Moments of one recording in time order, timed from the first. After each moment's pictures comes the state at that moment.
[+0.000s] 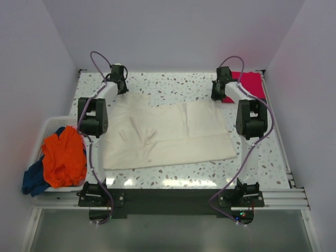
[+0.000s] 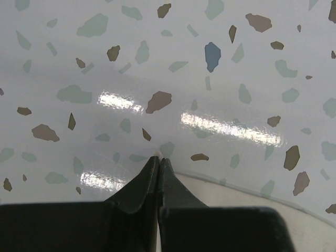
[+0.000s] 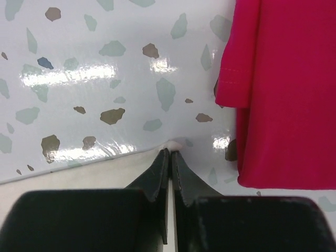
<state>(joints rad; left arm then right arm) -0.08 2.36 1.87 -0.34 -0.22 -0.28 0.11 2.30 1.83 -0.50 0.08 0.23</state>
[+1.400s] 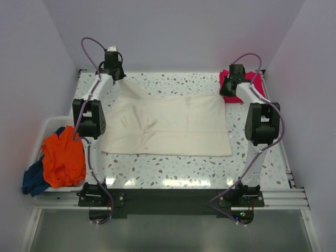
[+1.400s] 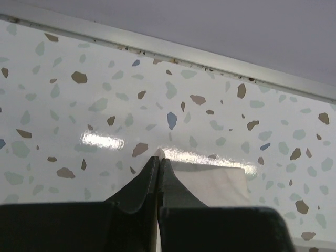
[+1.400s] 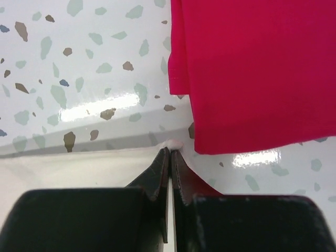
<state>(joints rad) -0.06 2.32 2.07 -0.37 -0.15 -0.28 0.03 2.14 1.70 -0.41 0.04 0.31</state>
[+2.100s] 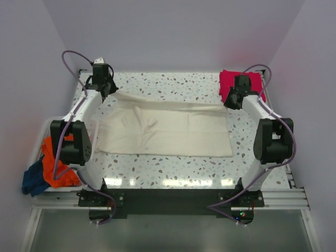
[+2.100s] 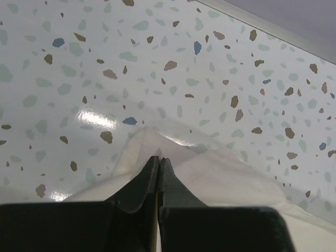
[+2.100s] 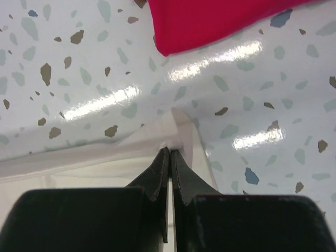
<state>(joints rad) -0.05 1.79 1.46 -0.33 -0.18 -0.39 0.03 1.80 1.33 -0.42 0.08 0.40</state>
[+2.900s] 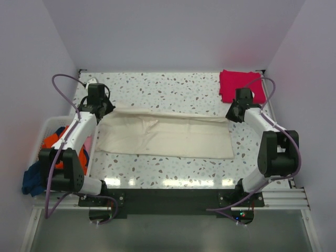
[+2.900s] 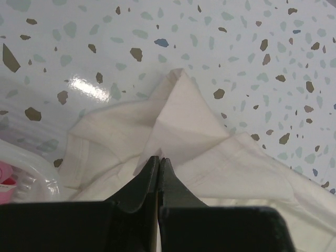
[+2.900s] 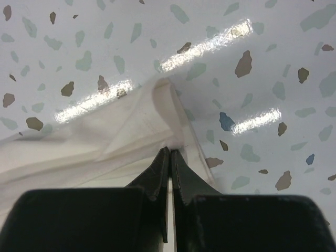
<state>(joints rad) -0.05 1.43 1.06 -0.36 -0.20 -0.53 0.02 1.61 1.06 -0.40 0.14 0.47</state>
